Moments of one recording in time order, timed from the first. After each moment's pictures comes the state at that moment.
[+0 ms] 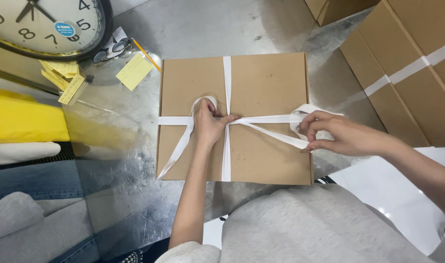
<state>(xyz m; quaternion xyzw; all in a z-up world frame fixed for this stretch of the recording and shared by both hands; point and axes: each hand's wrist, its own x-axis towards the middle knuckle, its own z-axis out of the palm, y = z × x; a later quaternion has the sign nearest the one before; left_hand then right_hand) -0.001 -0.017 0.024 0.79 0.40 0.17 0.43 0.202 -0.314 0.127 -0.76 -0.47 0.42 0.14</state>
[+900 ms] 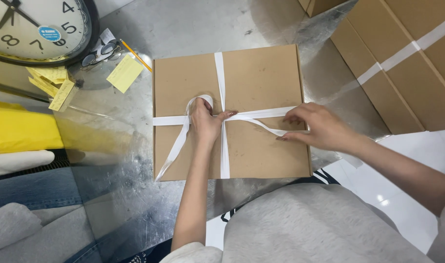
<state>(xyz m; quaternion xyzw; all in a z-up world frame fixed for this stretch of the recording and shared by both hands) 0.001 -0.021 0.042 0.78 0.45 0.07 0.44 0.171 -0.293 0.095 -0.82 -0.49 0.24 0.17</state>
